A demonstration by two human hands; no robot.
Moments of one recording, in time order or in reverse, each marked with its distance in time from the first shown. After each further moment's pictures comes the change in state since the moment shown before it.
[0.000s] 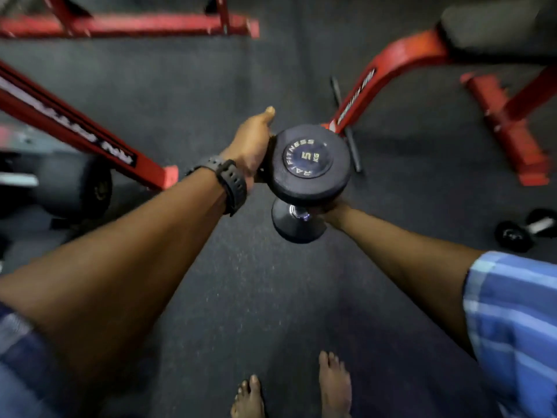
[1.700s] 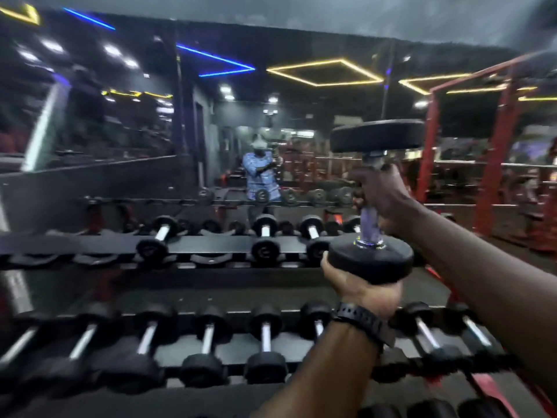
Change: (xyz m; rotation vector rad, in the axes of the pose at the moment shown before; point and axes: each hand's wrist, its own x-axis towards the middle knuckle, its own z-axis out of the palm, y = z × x) left_hand -0.913 0.102 -0.200 -1.525 0.566 1.598; right_hand -0.661 -0.900 -0.065 0.700 -0.660 -1.245
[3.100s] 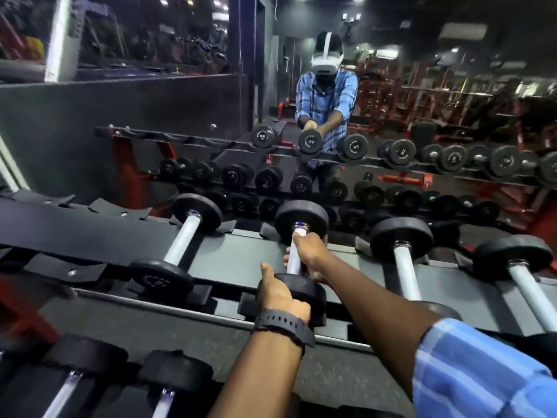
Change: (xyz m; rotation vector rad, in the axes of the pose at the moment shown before) left_hand 0.417 0.537 -0.203 0.244 0.903 0.304; right_hand 0.360 0.453 0.544 -0.057 -0.403 0.694
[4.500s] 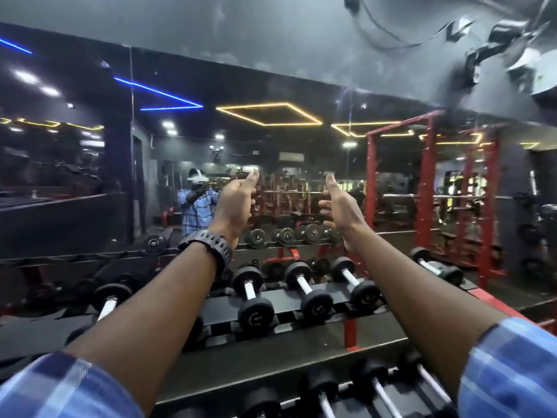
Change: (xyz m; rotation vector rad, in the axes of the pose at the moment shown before) left_hand -0.460 -0.028 0.015 0.915 -1.025 1.011; right_hand -0.555 -0.127 -0.250 -0.017 0.628 -0.652
